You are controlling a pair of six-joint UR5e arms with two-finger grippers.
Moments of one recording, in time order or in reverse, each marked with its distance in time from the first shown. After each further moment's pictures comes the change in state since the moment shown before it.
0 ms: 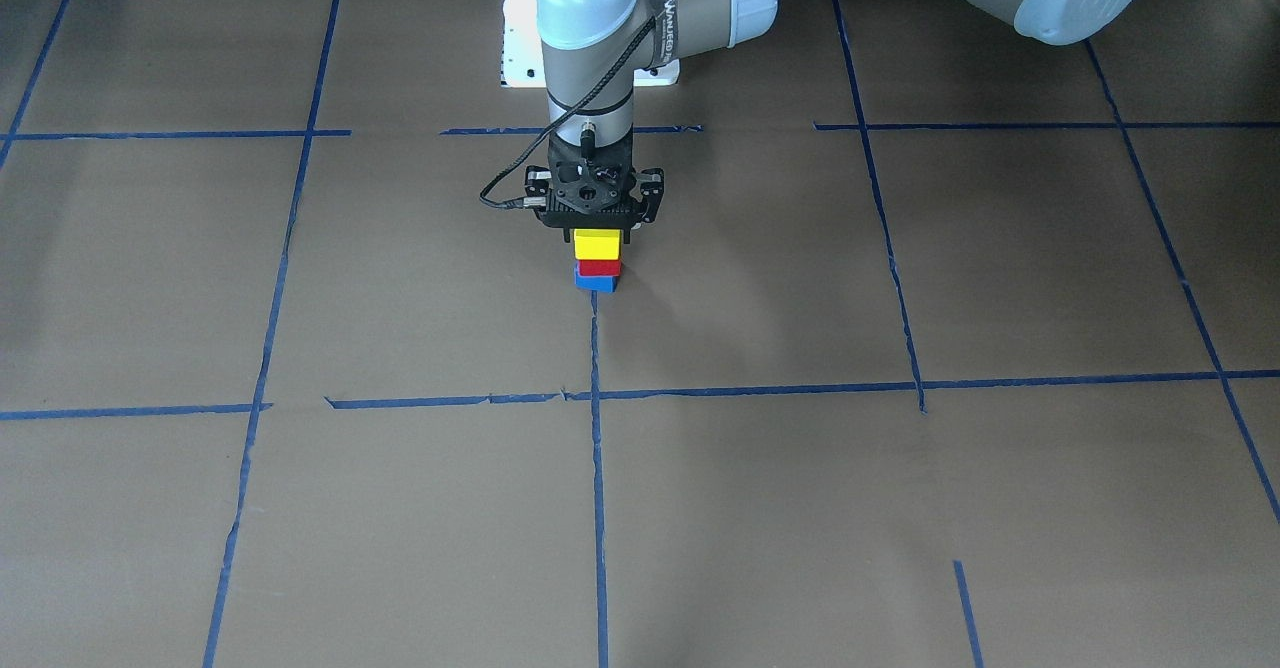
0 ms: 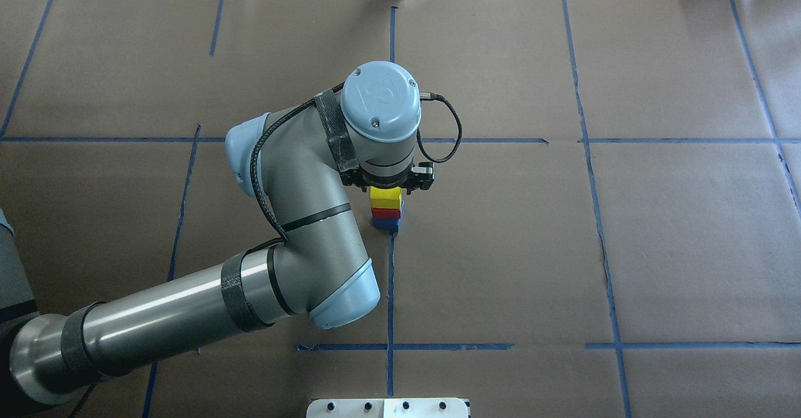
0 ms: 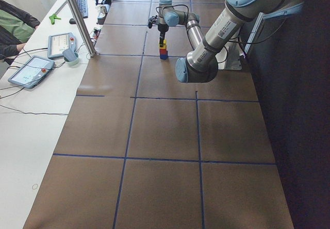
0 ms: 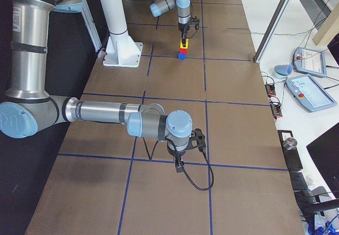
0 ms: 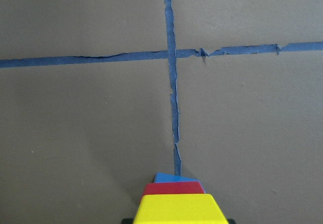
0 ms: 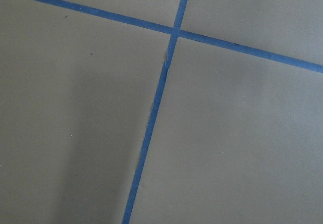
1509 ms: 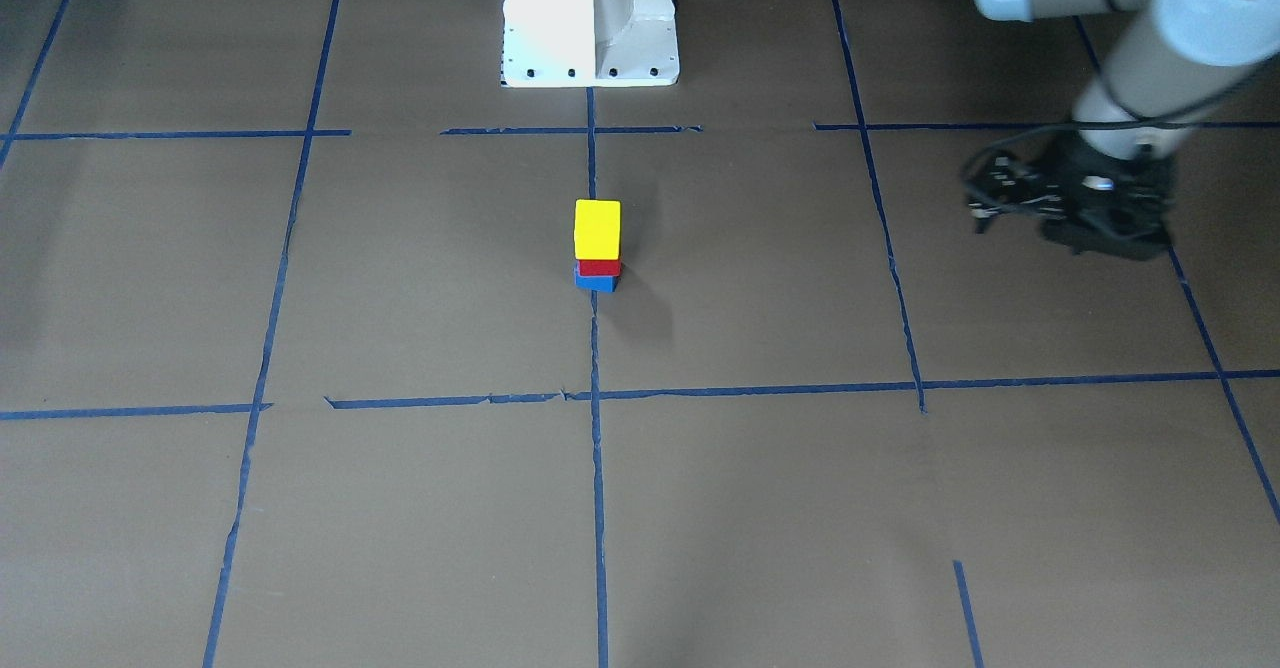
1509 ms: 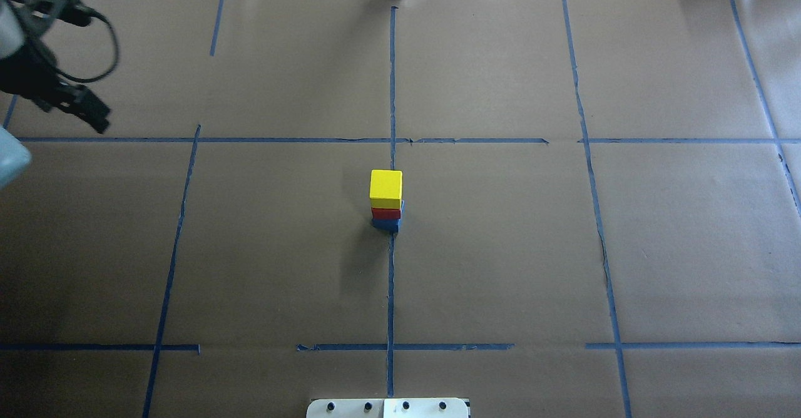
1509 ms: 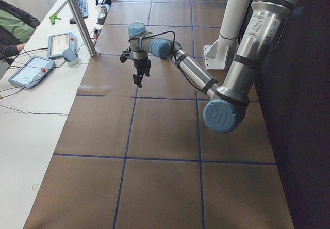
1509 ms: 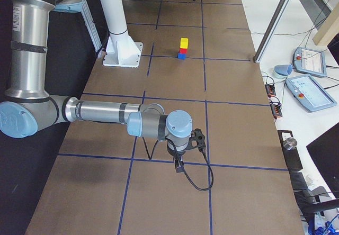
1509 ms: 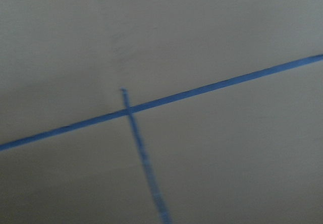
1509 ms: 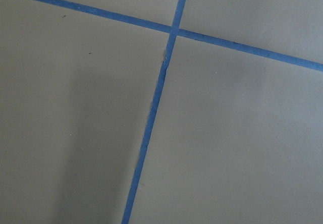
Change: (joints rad) left arm -0.649 0.667 -0.362 0.142 -0.400 1.007; right arm 0.000 0.000 -0.002 -0.002 -0.001 0.003
